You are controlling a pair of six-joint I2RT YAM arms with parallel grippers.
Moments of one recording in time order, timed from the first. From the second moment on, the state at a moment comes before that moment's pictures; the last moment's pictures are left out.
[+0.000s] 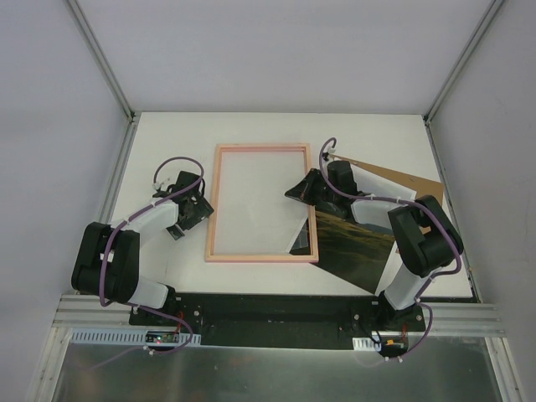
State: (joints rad) left arm -0.24 1.43 0.73 -0.50 -0.24 -0.91; right arm 0.47 1.71 0.81 0.39 -0.43 0.91
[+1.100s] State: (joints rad) left arm -0.26 1.33 0.74 -0.53 -0.08 -0.80; right arm 0.49 1.74 0.84 0.31 -0.41 0.86
